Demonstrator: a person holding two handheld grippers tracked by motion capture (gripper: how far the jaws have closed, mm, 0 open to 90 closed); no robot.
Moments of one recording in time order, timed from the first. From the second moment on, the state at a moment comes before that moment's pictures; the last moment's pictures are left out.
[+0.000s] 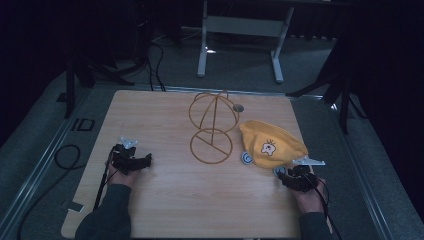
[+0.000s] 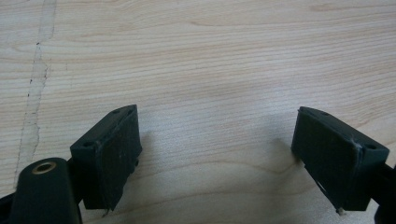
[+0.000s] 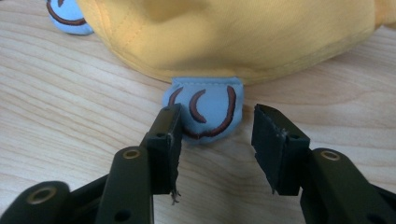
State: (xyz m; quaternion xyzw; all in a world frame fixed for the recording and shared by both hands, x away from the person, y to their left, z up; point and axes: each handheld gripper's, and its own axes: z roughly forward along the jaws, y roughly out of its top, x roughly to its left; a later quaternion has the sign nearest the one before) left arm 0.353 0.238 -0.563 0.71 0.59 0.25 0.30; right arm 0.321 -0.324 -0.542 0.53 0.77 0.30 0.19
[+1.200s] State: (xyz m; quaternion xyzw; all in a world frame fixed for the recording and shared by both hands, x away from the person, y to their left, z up) left arm 0.353 0.238 -0.563 0.71 0.59 0.25 0.29; right arm 0.326 -0.305 -0.540 0.50 0.79 0.29 0.19
